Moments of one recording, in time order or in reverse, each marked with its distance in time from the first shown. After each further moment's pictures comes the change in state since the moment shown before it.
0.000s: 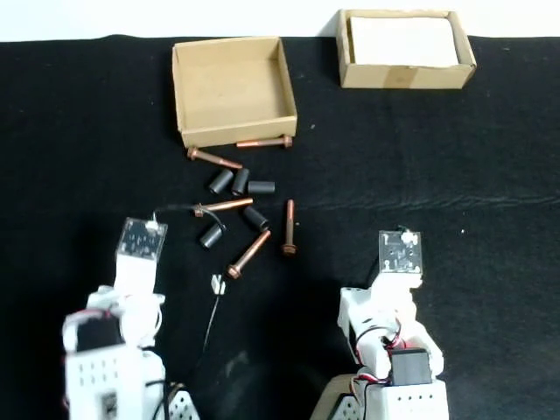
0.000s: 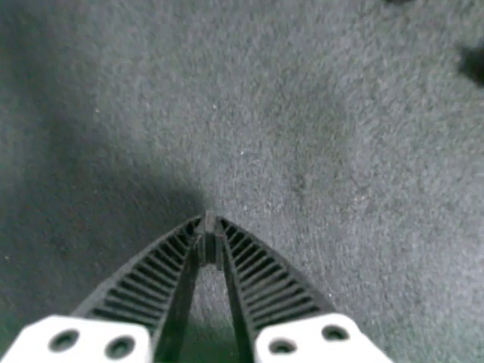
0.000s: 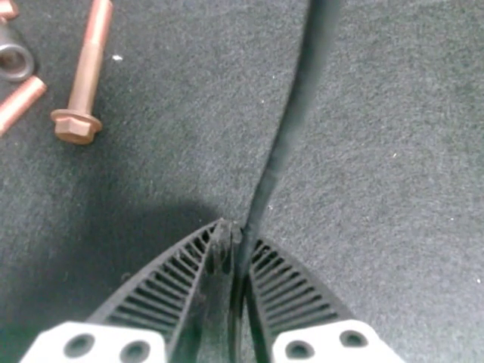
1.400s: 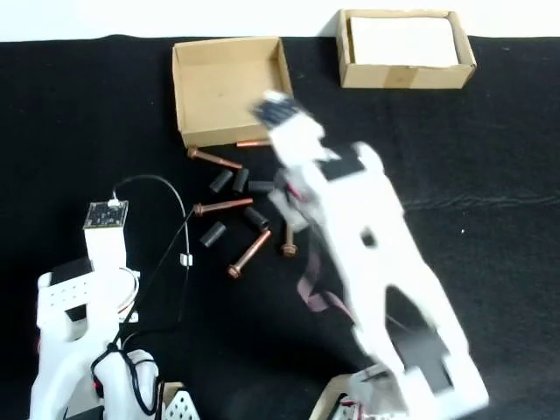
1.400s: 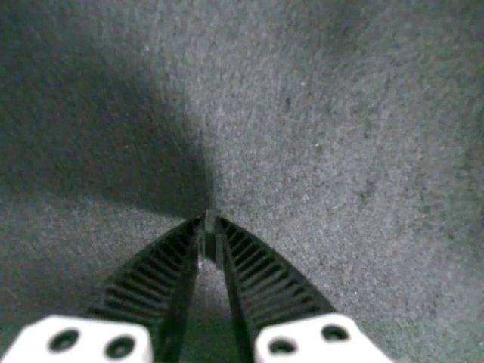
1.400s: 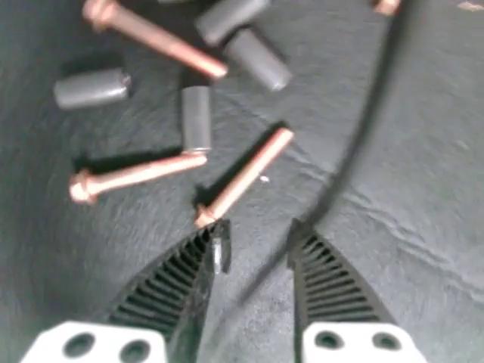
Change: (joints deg) left arm -10.0 36.1 -15.5 -6.0 4.7; right arm -20.0 106.4 -98.3 14.9 25.3
